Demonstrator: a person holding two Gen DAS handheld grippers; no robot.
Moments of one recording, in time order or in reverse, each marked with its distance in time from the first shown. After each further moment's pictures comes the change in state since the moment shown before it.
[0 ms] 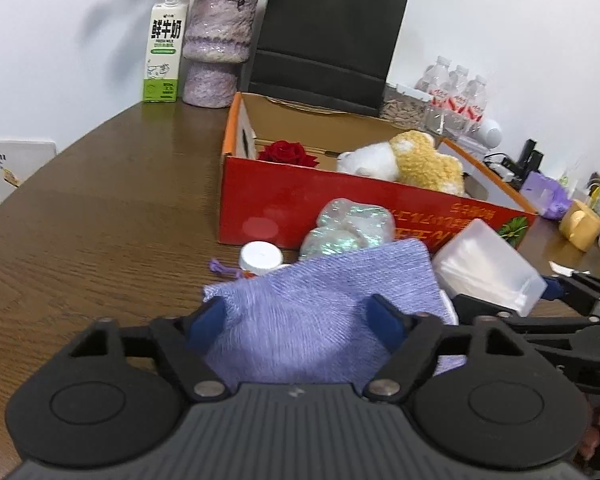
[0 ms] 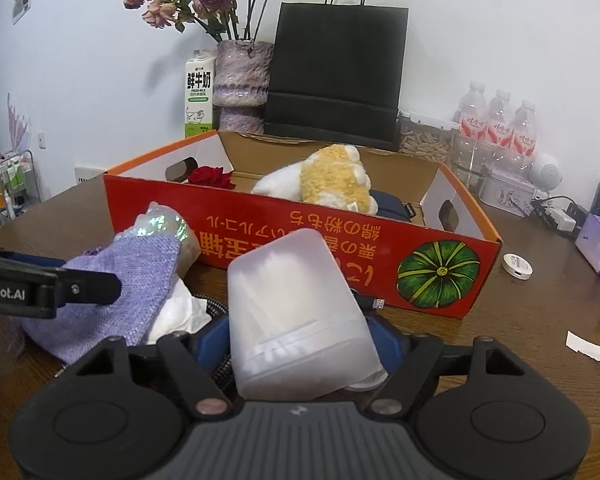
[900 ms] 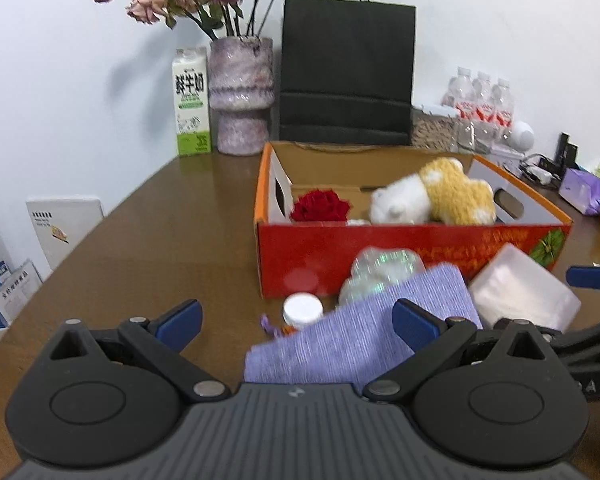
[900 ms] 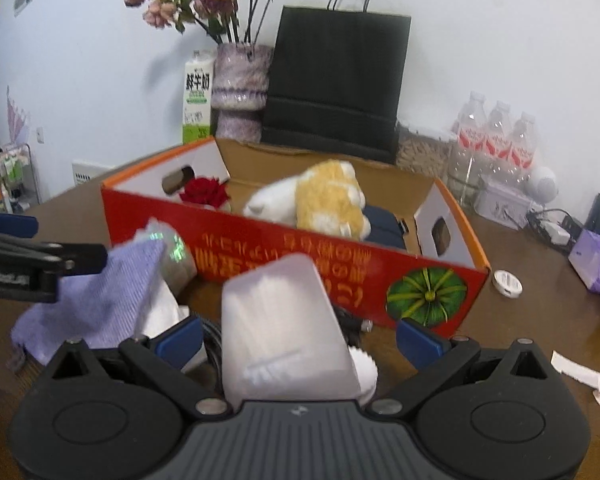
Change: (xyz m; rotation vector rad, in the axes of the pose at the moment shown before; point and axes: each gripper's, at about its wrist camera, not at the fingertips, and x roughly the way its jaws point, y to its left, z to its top) left arm -0.011 -0.014 0.017 0.118 -0.082 0.174; right arm -0.003 0.001 0.016 -0.028 0.018 -0.024
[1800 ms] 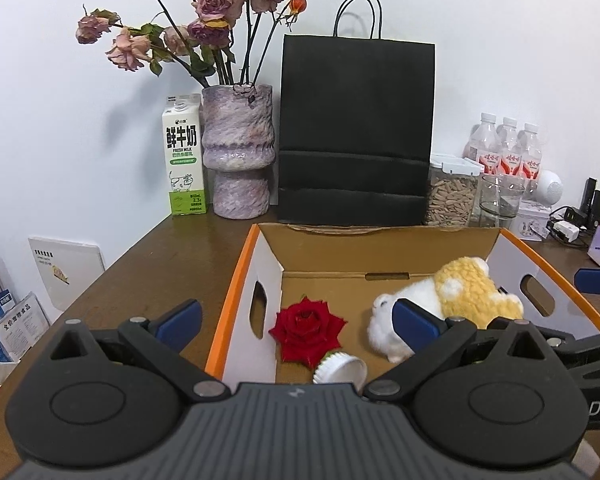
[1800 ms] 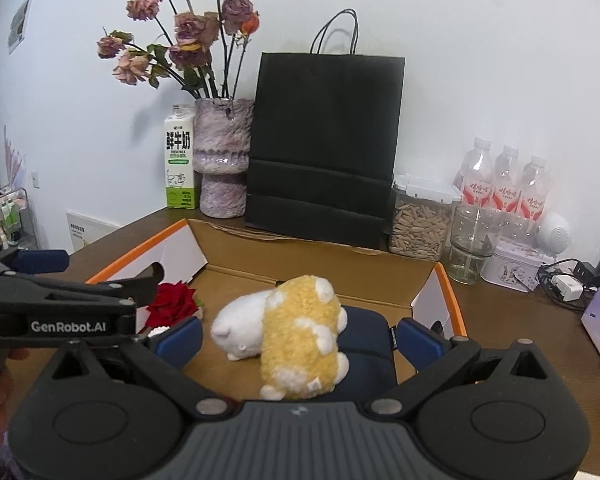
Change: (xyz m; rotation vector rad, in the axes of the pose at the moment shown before) left arm 0.053 -0.028 0.075 -0.024 -0.116 0.070; right arm 0.035 -0.034 0.083 0.034 -0.115 0.029
